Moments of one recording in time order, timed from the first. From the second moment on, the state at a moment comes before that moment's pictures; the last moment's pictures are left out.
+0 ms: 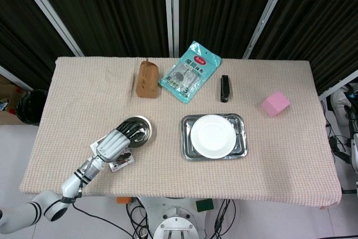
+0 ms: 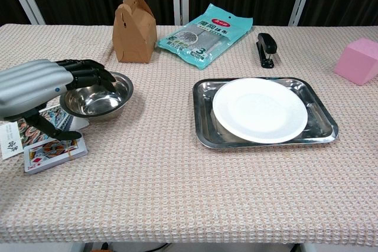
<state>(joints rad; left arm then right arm) -0.53 -1.61 0.02 -1.16 1.74 1.21 0.01 0.09 -1.05 0.18 -1.58 -1.41 1.51 0.02</state>
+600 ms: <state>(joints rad) -0.53 -1.63 0.02 -1.15 1.66 1.17 0.10 0.07 -1.05 0.16 -1.57 -1.40 1.51 0.04</state>
